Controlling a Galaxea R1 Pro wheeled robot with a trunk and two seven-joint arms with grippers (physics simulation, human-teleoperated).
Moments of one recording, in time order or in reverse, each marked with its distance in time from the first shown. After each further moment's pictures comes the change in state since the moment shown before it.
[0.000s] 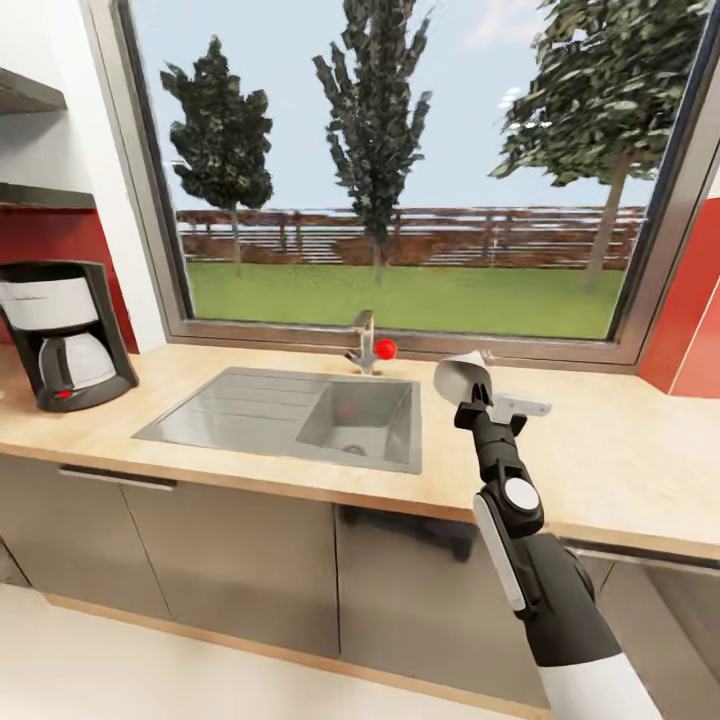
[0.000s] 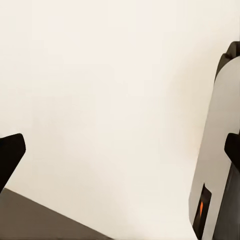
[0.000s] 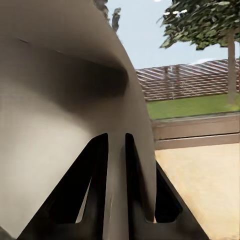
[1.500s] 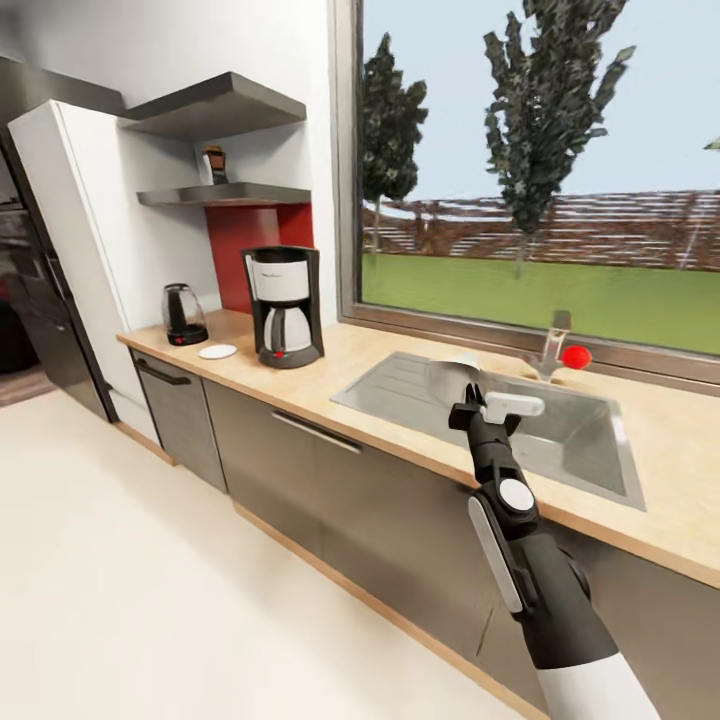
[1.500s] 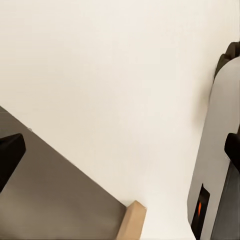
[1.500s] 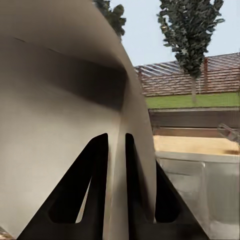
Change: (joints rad) left arm -0.002 -0.002 0.002 -0.018 0.006 -0.001 0.000; right arm 0.000 -0.001 0.027 0.001 0.000 0.000 0.000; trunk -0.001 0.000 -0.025
